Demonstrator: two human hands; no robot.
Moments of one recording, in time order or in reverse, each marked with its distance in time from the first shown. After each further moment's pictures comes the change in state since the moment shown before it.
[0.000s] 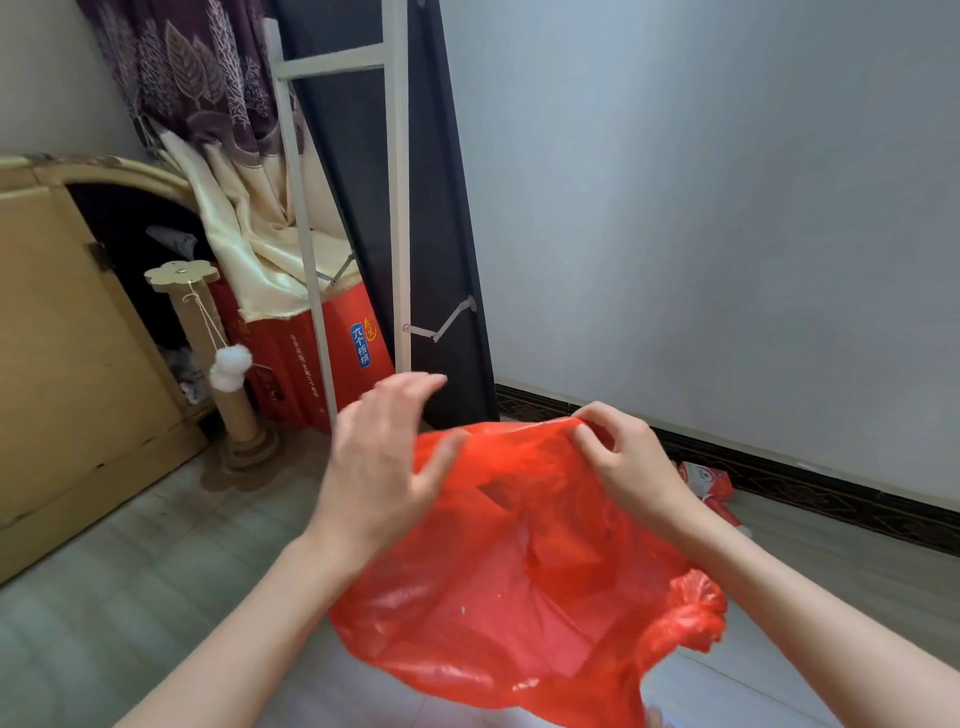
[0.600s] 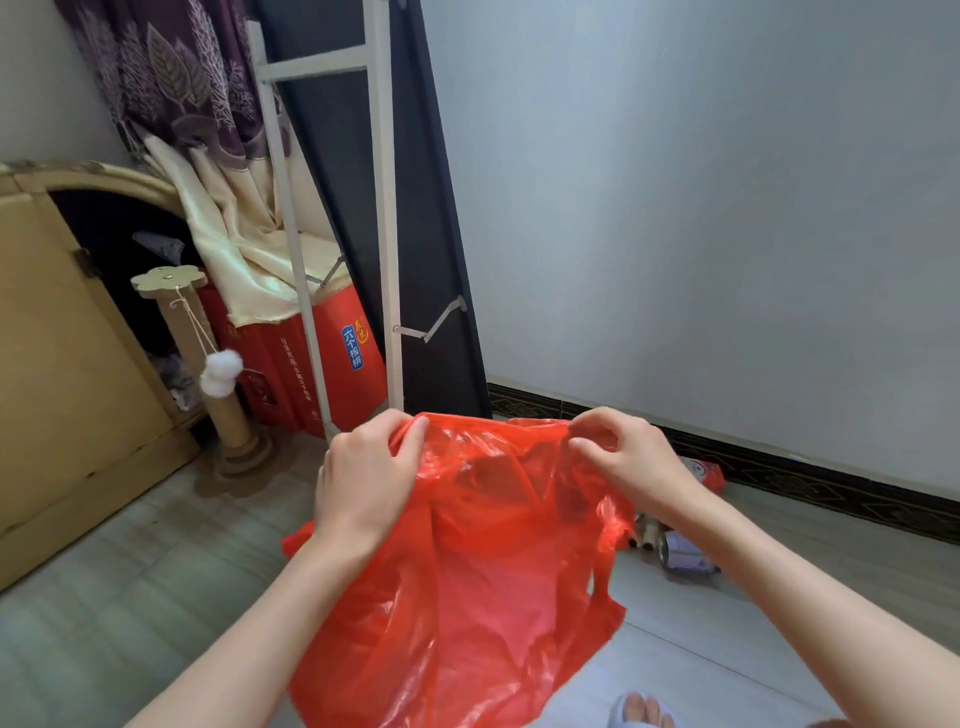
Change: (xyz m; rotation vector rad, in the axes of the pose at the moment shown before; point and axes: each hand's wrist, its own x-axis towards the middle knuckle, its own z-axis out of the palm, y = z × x) left_hand 0.001 -0.003 0.014 -0.095 0.051 -0.372; right_hand 0.000 0.012 -0.015 -0.152 -0.088 0.101
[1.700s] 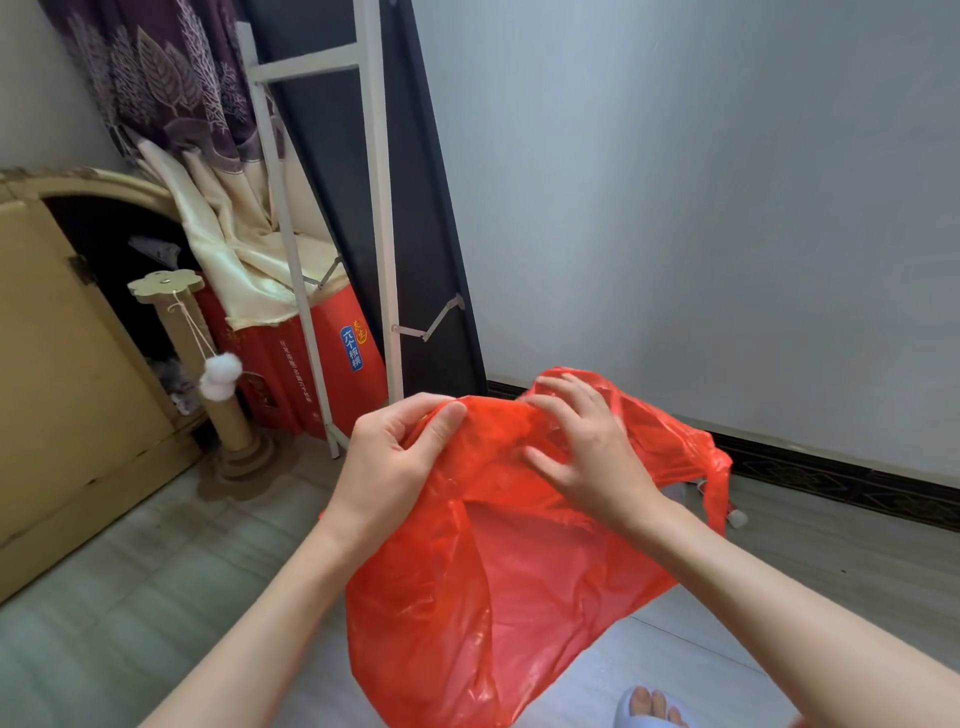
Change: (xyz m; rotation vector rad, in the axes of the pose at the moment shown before) left_hand -0.005 0.041 -0.024 -0.648 -0.221 0.102; right_hand -0.003 -0.018 0.030 -0.147 0.129 -0.257
